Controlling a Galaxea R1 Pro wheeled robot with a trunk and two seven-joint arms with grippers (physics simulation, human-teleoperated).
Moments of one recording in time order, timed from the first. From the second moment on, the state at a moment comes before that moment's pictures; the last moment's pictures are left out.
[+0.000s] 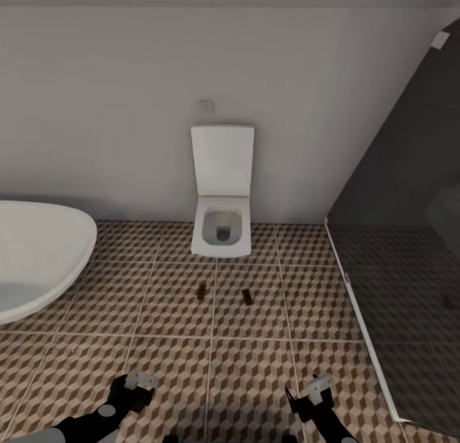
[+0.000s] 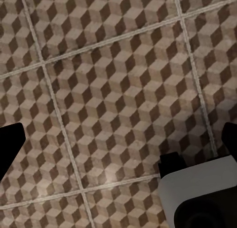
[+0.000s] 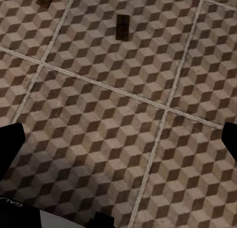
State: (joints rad) left arm -0.62 0.26 -1.55 -0.36 1.19 -0.19 0.22; right arm -0.52 -0.04 0.18 -0.02 0.15 -0.63 0.00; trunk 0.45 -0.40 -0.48
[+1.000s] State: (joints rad) left arm -0.62 0.26 -1.55 -0.36 1.19 -0.19 0.22; right arm -0.52 -0.04 0.18 -0.02 0.15 -0.63 0.00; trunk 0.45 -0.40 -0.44
